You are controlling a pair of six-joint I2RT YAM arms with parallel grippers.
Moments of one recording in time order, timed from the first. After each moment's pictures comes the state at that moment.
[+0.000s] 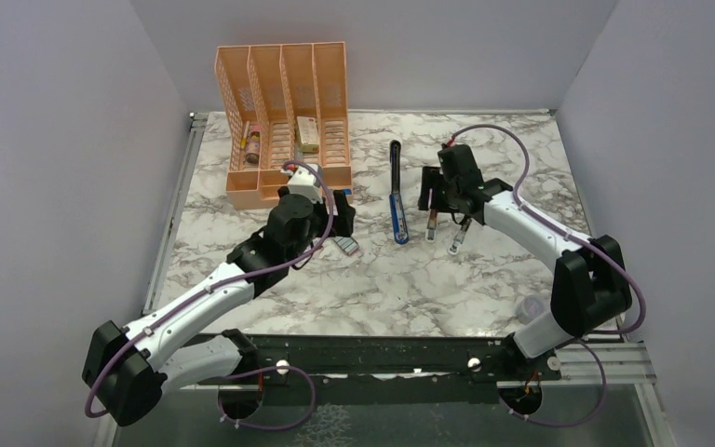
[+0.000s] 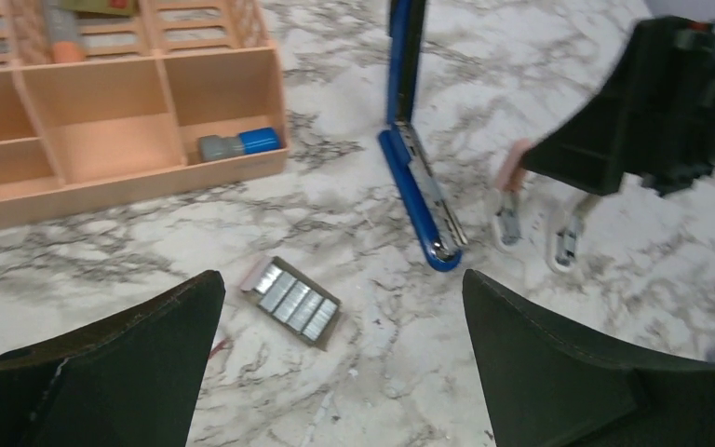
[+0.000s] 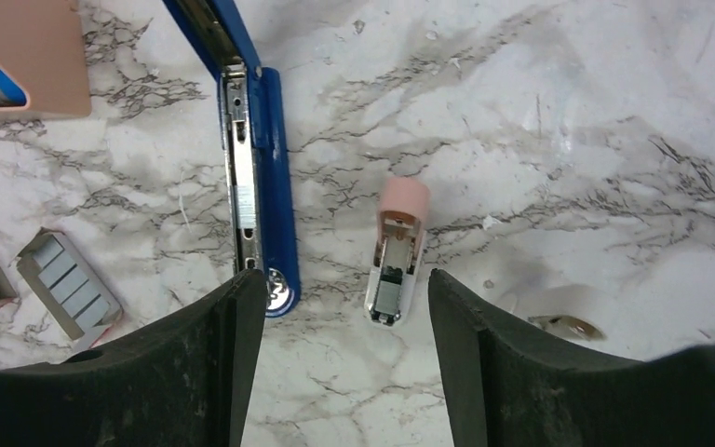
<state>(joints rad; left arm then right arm) -0.73 1.03 0.76 -0.08 -0.36 -0.42 0.44 1.53 1.10 -0.39 0.17 0.41</state>
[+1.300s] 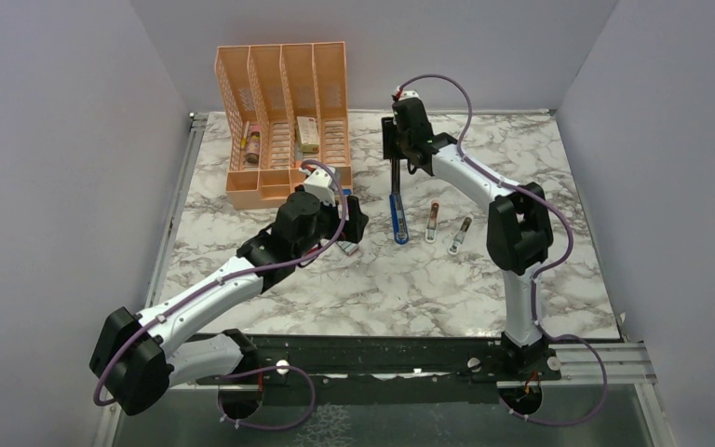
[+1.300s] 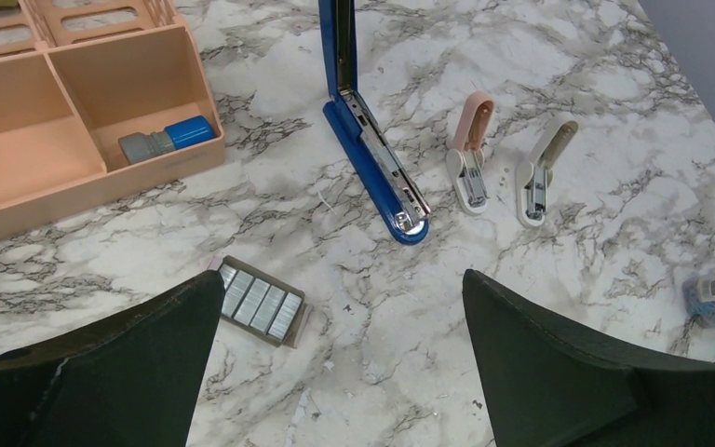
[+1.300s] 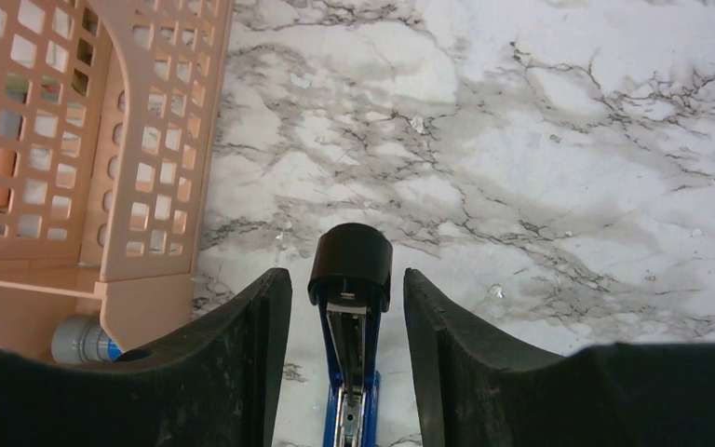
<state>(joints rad) -0.73 1.11 0.76 0.01 -0.13 -0.36 0.50 2.10 1.78 -0.31 0.22 0.22</state>
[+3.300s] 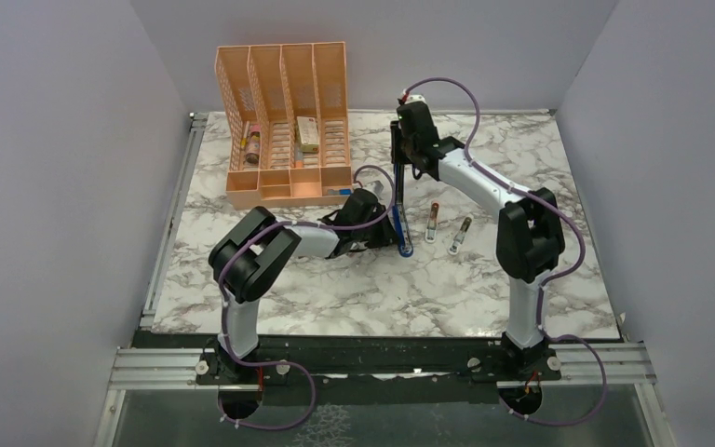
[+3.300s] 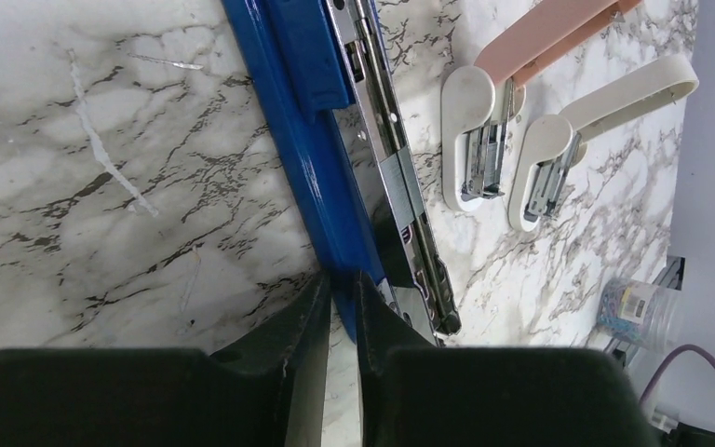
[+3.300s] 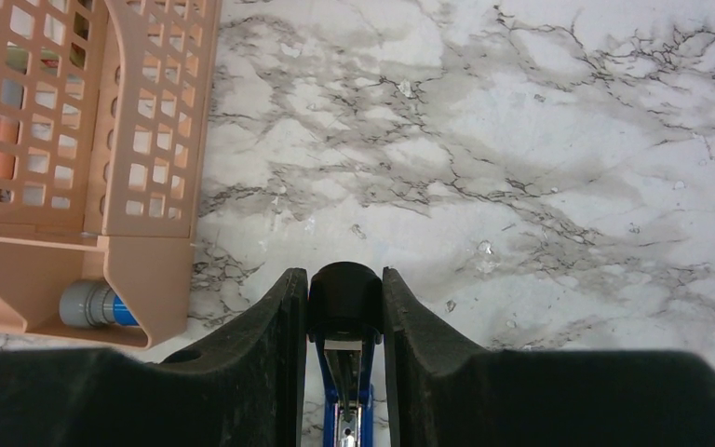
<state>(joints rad) -0.72 1.92 0.97 0.32 0.21 -0.81 0.51 2.01 1.69 -0.31 0.24 0.25</state>
